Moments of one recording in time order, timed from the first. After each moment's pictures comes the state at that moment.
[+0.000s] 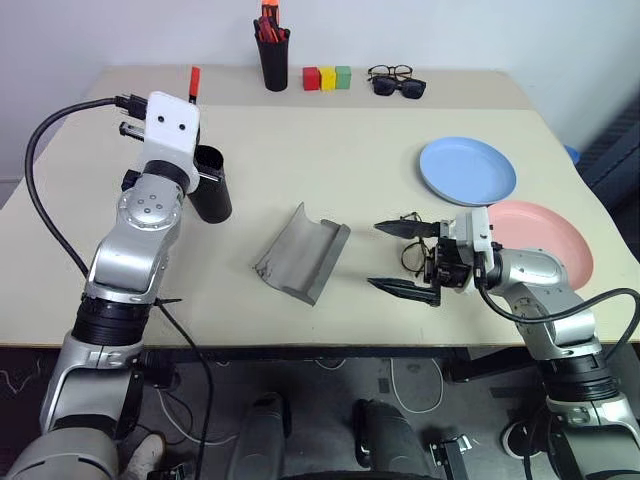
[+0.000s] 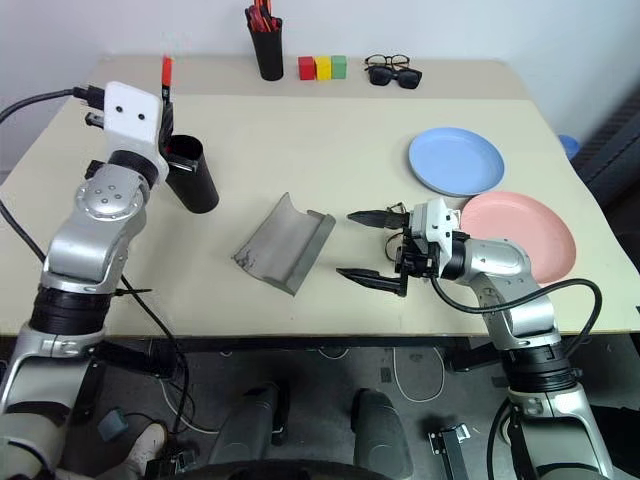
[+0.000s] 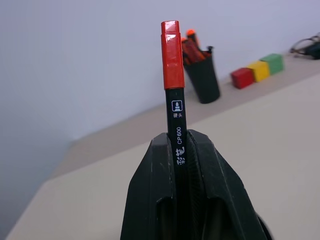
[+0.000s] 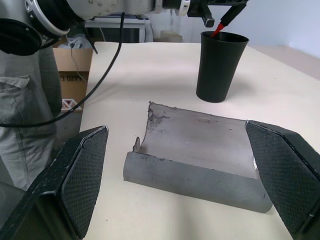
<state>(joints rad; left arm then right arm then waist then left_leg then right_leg) -0.67 0.58 -0.04 -0.05 -0.13 0.44 0.07 -0.36 -0.60 0.01 -0.08 0.53 0.14 1.19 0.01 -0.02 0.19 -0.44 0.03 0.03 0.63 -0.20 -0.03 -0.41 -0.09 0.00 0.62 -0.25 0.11</state>
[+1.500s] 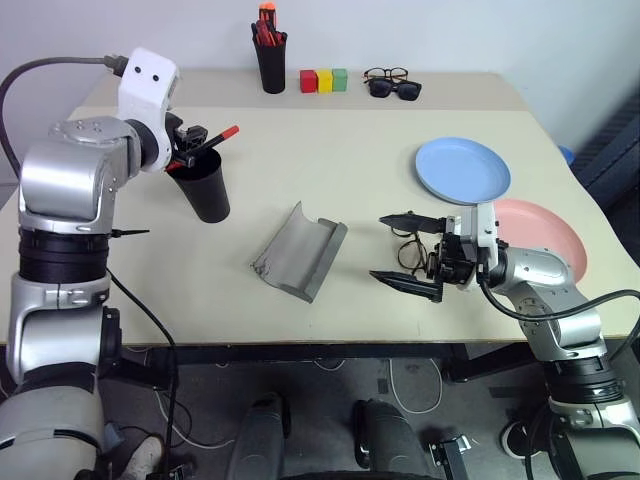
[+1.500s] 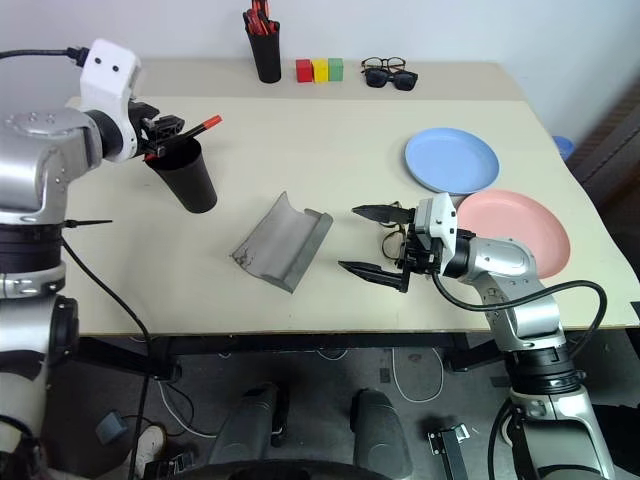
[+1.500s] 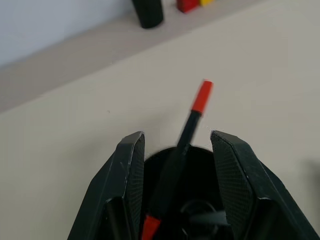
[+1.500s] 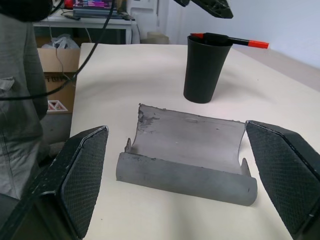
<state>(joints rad) -1.04 0.76 -0.05 0.09 -0.21 1.11 -0.52 -0.35 -0.60 -0.01 -0.11 0.53 0.15 1.15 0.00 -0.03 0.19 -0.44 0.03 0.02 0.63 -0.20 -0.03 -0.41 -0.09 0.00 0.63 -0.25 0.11</state>
